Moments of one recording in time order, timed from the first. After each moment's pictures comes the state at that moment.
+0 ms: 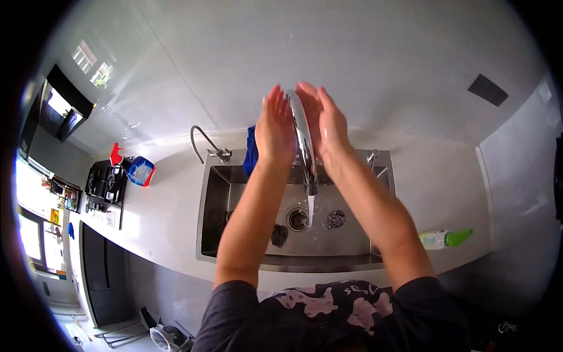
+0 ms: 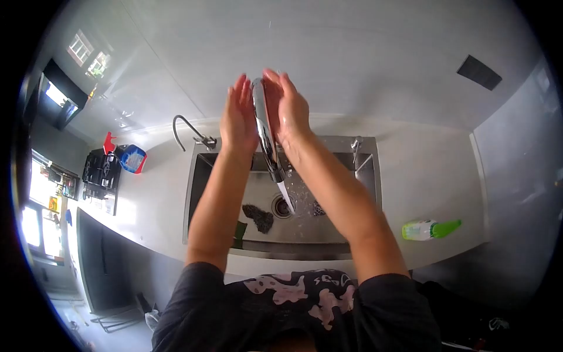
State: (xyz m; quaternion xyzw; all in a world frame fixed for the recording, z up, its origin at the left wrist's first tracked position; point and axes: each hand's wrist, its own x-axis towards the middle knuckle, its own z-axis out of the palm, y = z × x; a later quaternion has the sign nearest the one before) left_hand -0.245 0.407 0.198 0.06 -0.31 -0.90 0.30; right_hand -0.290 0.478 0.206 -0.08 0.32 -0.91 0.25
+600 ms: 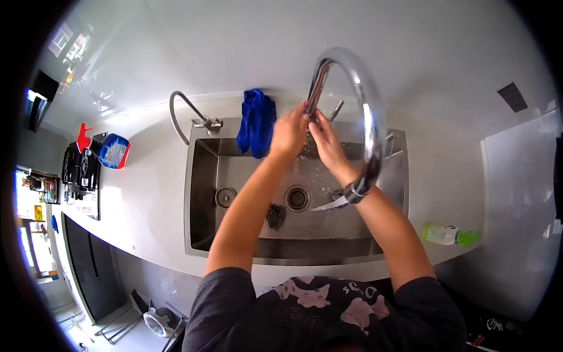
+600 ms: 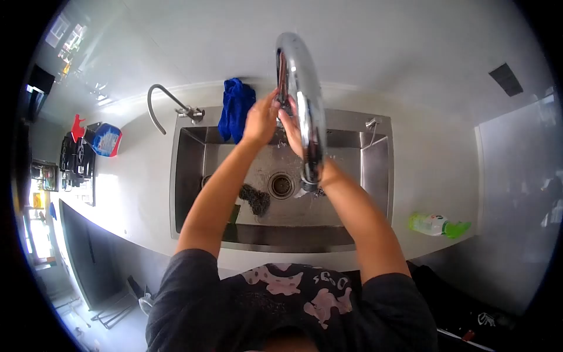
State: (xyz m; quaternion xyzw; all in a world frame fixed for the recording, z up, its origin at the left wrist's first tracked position) left_hand -0.265 0.336 -0.005 0.10 -0.87 -0.43 0.22; right_hand -0.292 0.460 0.009 -0.30 0.65 -0.68 0.12
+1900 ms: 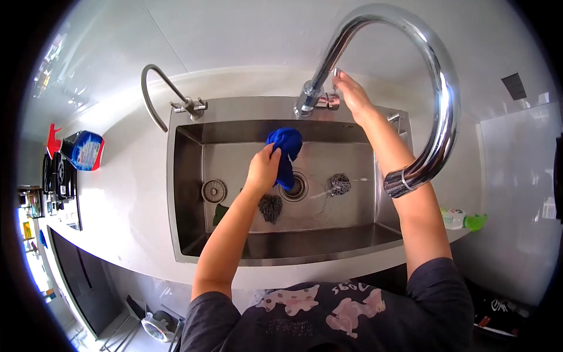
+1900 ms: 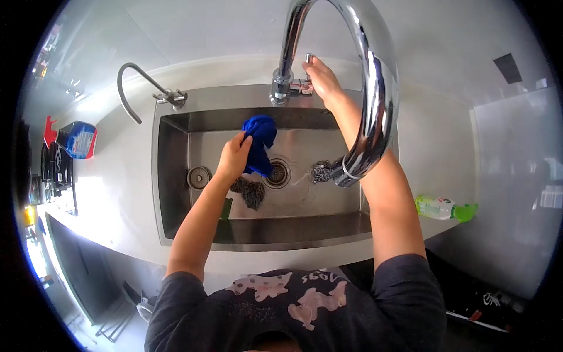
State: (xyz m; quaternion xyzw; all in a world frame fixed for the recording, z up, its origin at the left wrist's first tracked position) left_hand -0.158 0.320 -0.067 0.24 -0.80 -0.55 -0.01; right_hand -0.379 0.469 -0.015 -0.12 0.78 -0.58 0.18
